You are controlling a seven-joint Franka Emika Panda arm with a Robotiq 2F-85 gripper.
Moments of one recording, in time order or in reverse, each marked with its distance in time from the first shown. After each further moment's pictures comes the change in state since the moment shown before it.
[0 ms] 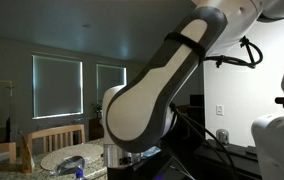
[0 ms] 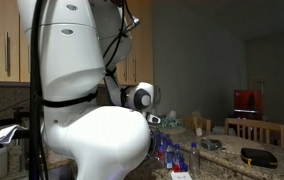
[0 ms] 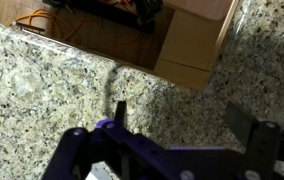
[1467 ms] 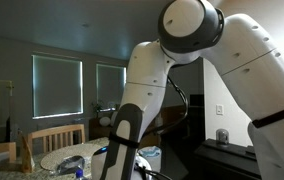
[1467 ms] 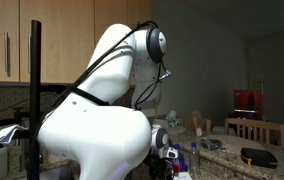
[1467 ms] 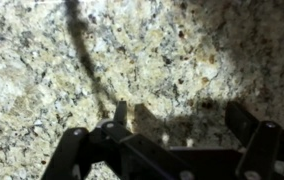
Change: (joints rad) arm 0.089 0.737 -0.269 0.272 -0.273 0.452 0.436
